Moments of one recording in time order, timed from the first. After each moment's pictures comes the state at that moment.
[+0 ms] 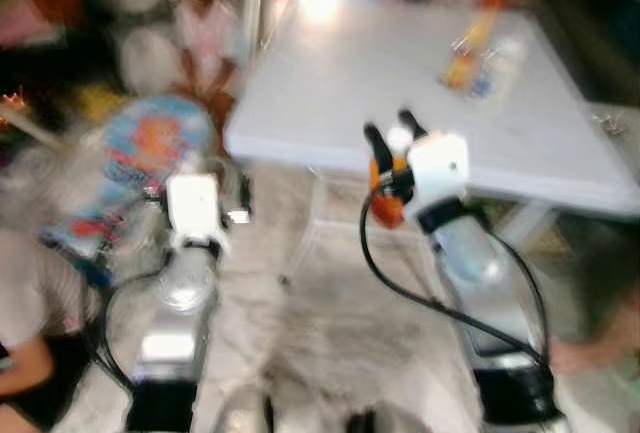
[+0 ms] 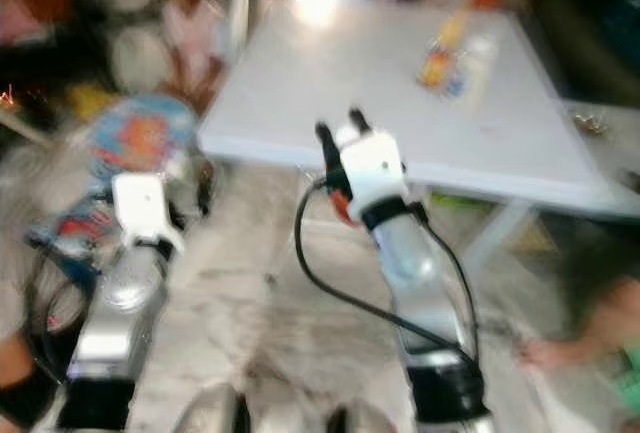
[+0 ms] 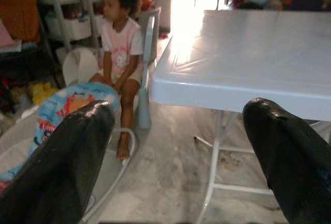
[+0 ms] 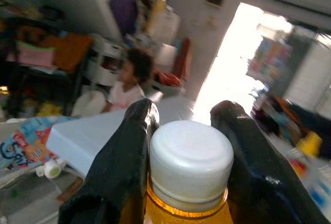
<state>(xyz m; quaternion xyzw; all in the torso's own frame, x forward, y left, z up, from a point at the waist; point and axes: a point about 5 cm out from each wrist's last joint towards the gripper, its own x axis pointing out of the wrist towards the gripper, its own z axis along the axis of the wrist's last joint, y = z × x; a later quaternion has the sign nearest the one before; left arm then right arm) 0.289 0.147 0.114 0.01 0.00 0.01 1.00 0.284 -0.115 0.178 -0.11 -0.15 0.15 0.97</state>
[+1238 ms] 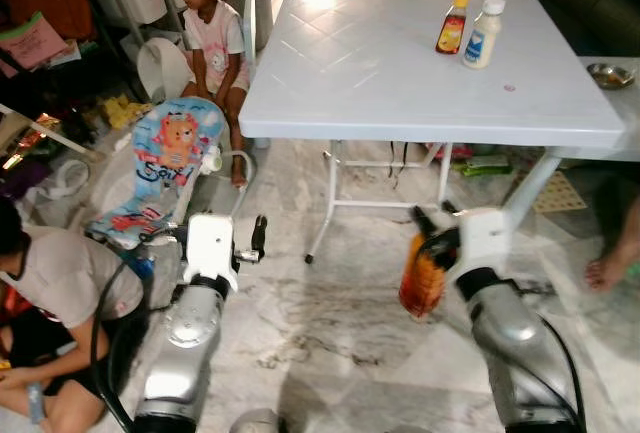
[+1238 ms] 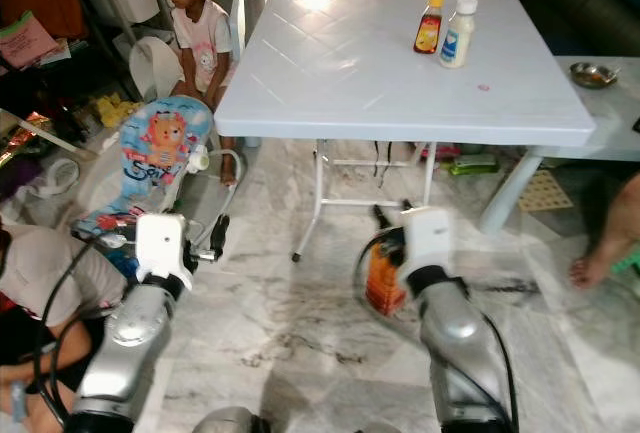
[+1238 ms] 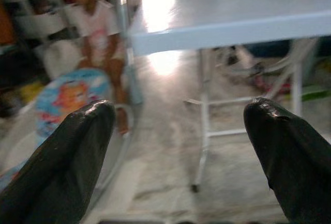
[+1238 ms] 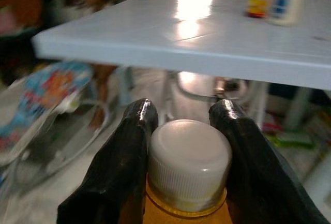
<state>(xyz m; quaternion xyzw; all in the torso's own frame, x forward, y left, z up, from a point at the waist) 0.264 0.141 0.083 0.03 0.04 -0.07 1.00 0.264 -0.178 0.103 -0.01 0.02 0.06 1.00</state>
